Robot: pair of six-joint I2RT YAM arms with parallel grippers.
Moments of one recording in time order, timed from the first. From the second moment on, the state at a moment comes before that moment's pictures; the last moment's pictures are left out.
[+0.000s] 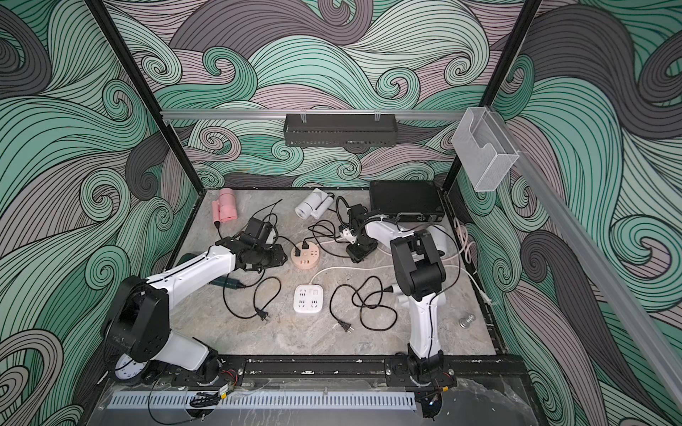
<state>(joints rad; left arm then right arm) -0.43 1.50 0.99 -0.52 0.11 -0.53 0.39 2.06 1.49 -0.87 -0.04 -0.36</state>
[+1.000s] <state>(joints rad) -0.38 1.48 1.03 -0.55 0.14 -0.55 0.38 1.96 1.38 -0.87 -0.01 -0.24</state>
